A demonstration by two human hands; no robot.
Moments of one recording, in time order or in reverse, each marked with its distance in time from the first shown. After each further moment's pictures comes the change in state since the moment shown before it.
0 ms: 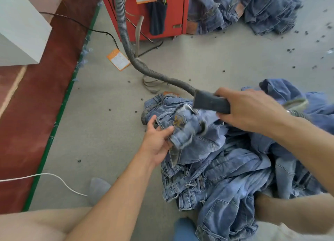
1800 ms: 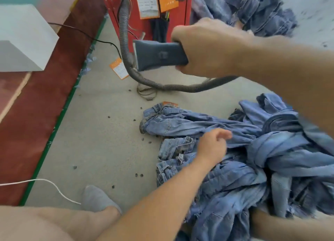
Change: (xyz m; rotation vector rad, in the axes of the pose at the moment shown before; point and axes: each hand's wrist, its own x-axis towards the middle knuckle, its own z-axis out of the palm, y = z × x) left_hand 0.020 -0.087 0.136 0.860 -0.306 0.357; right_hand 0.093 -0.075 -0.125 -0.187 0.242 -0.349
